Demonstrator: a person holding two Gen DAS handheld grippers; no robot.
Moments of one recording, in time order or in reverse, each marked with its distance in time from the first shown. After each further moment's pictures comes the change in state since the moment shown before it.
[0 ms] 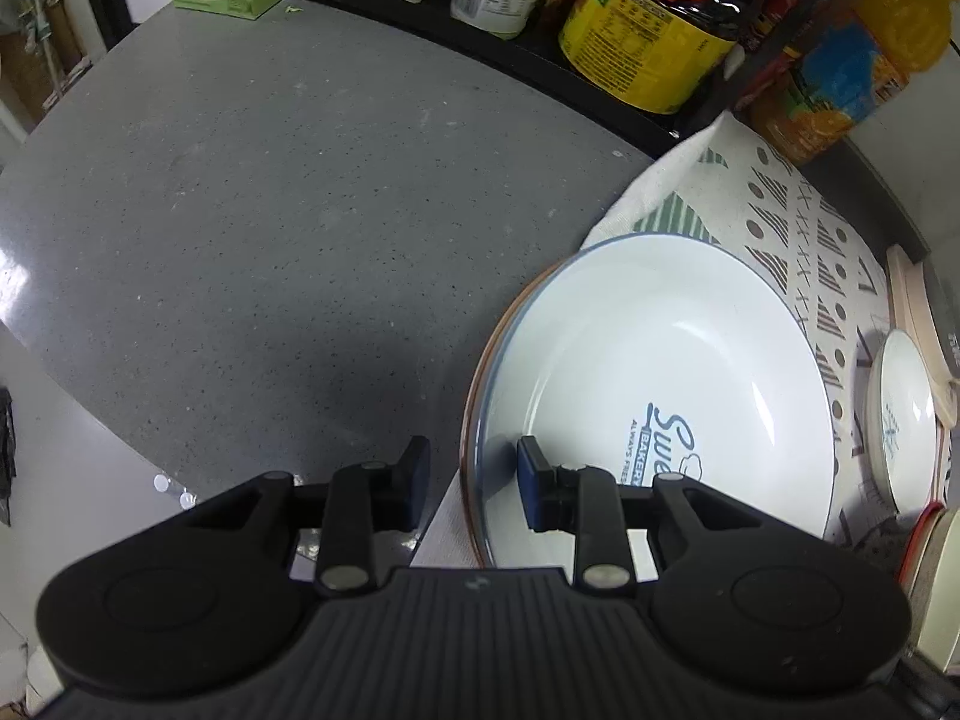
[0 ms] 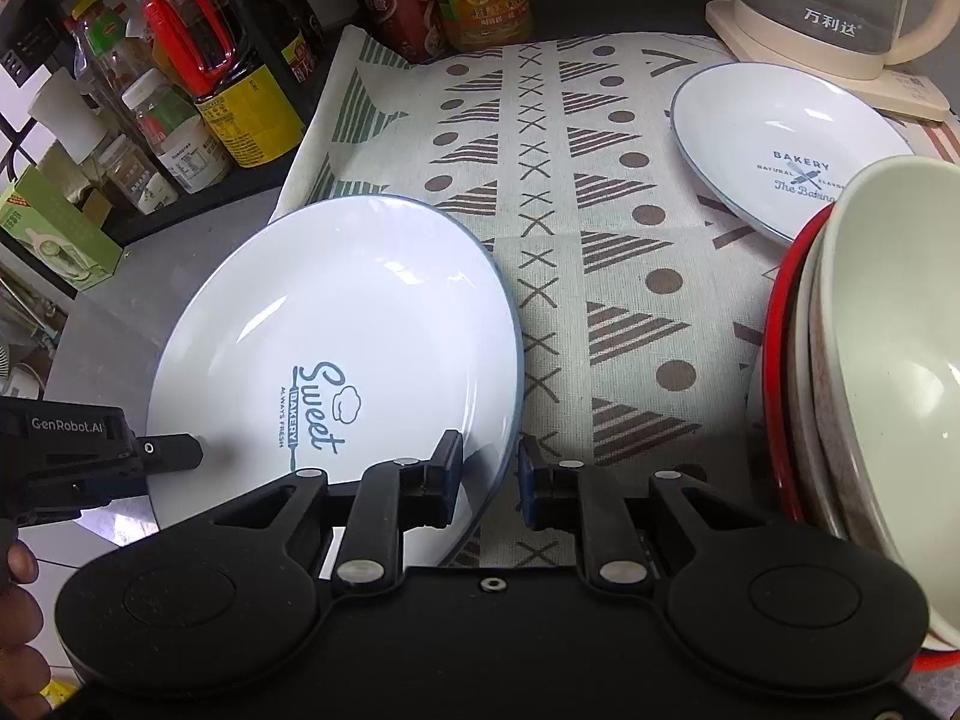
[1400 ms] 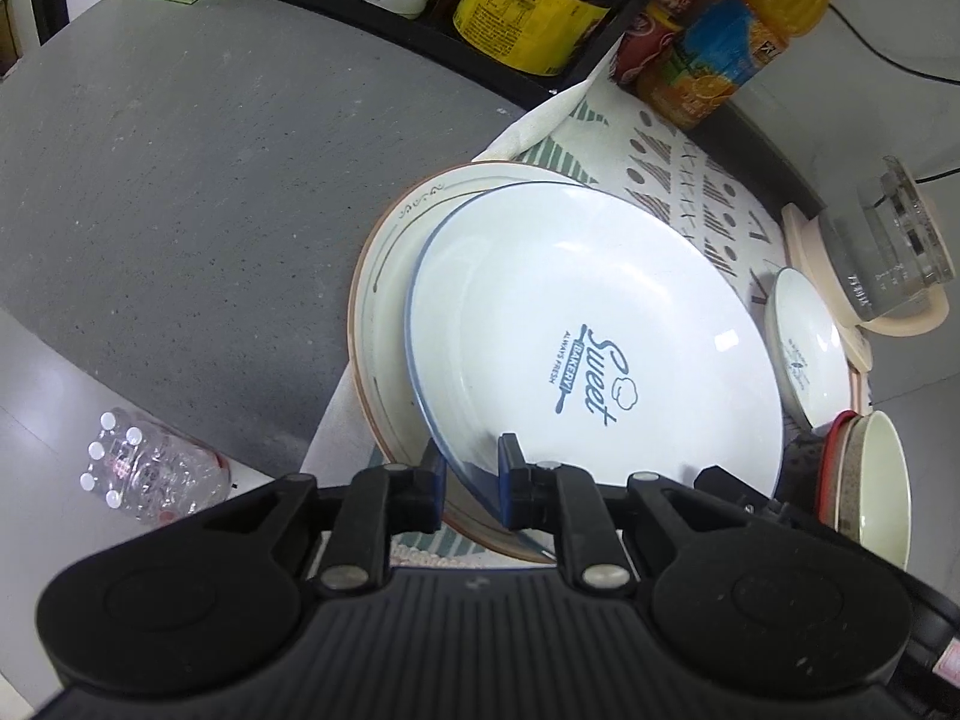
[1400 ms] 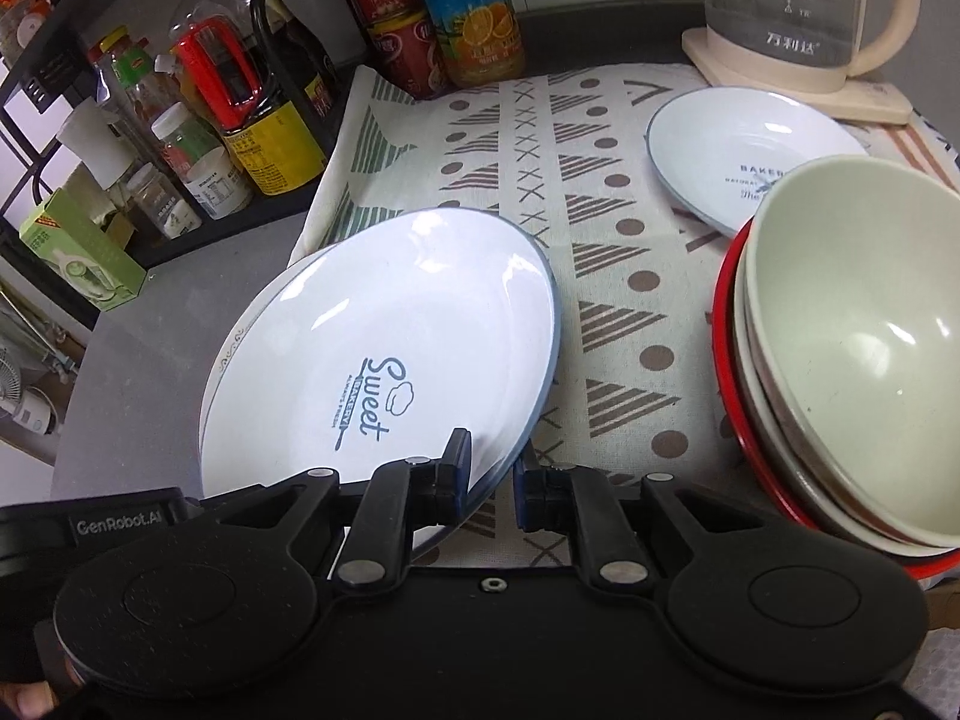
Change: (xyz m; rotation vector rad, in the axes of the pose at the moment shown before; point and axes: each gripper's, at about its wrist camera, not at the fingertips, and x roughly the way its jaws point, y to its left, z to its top) left arm -0.018 -0.006 -0.051 0.059 -0.025 -0.185; right arm -0.036 0.003 -0.018 0.039 -0.056 0.019
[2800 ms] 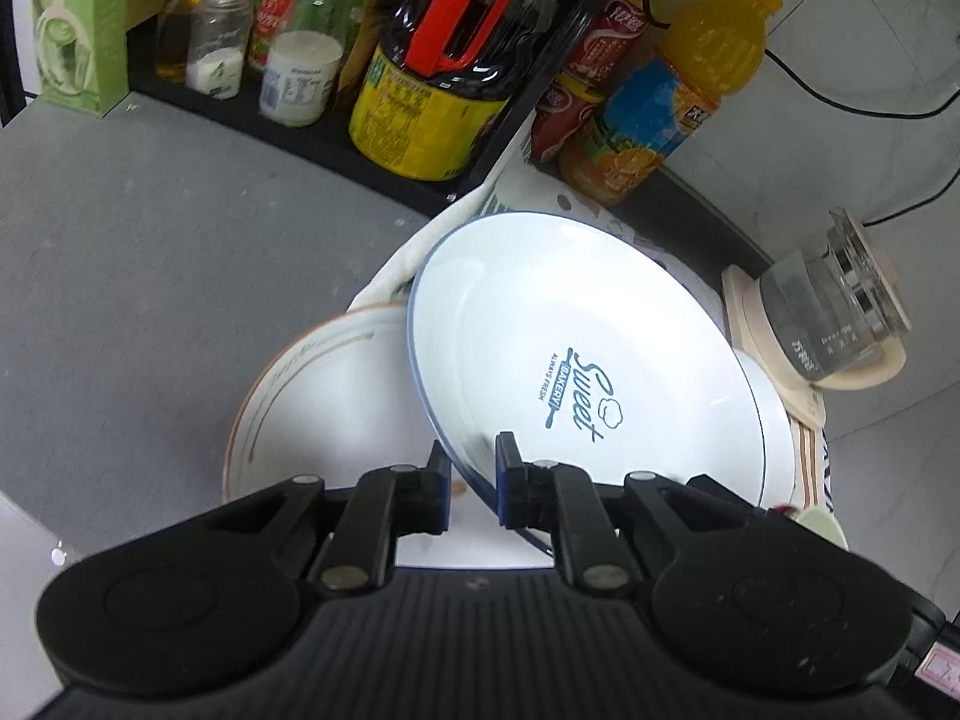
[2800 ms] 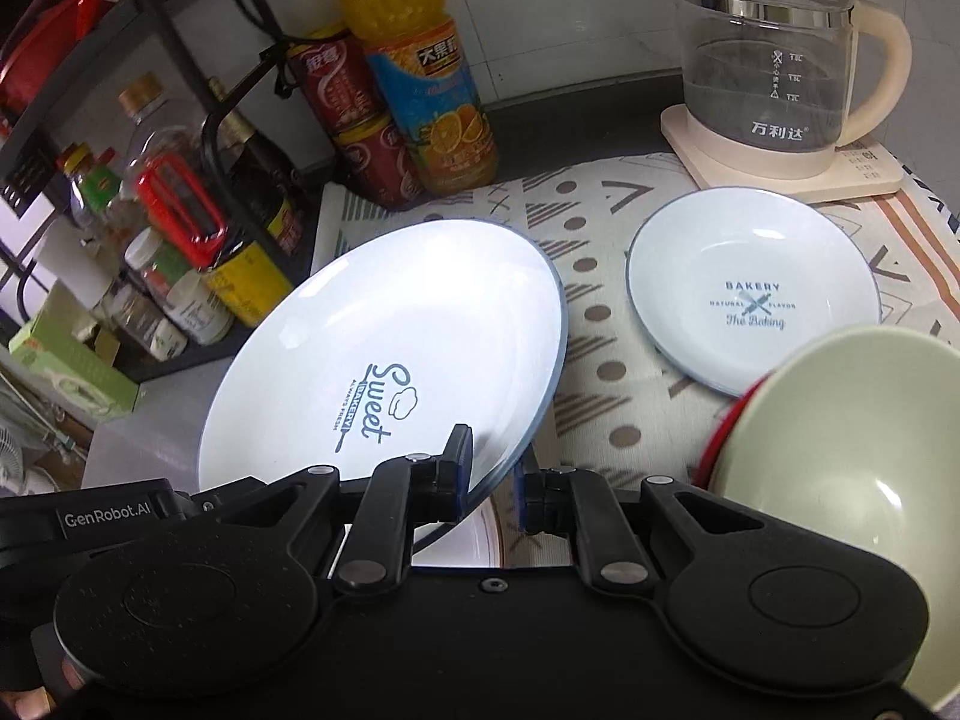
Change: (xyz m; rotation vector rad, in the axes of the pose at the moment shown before) left arm -0.006 -0.045 0.048 0.045 -0.107 -0.071; right arm -0.006 -0.011 0.057 0.051 -0.112 -0.008
